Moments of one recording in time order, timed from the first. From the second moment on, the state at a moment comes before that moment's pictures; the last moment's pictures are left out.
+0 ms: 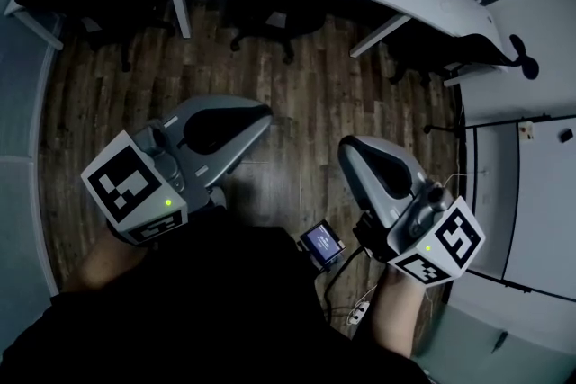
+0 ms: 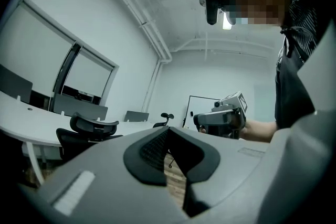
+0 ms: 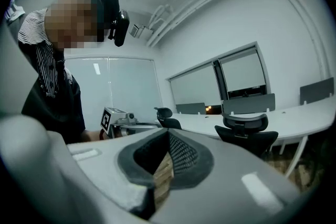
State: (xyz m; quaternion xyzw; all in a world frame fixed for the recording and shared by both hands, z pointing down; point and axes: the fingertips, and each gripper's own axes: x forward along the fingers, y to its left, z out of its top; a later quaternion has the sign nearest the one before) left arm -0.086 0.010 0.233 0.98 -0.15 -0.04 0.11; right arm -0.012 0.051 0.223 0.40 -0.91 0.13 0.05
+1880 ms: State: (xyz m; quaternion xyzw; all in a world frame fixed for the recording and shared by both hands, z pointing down) left arm -0.009 -0.215 0.225 0.97 -0.23 -0.02 0.08; right arm 0.094 -0.180 0.213 0.37 -0.92 0.14 0.01
